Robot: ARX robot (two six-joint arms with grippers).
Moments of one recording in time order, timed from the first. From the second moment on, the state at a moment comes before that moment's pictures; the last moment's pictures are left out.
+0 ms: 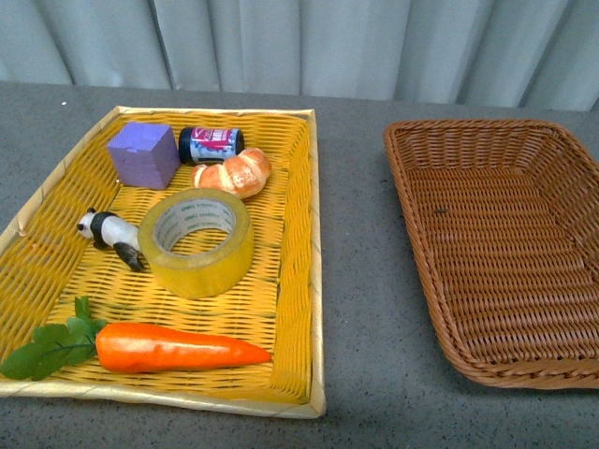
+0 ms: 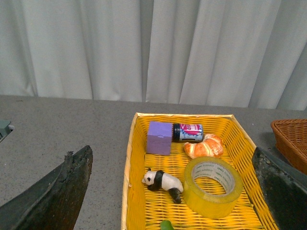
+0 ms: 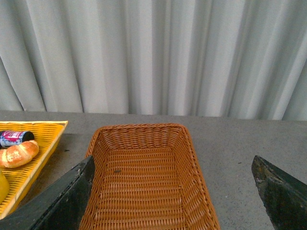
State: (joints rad) left arm 0.00 0.00 0.02 0.00 0.00 0.00; right arm 0.00 0.01 0.01 0.00 0.00 -0.01
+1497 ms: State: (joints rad) left arm -0.07 0.88 0.27 0.31 -0.13 -0.10; right arm 0.00 0.00 0.01 0.00 0.00 -0.01
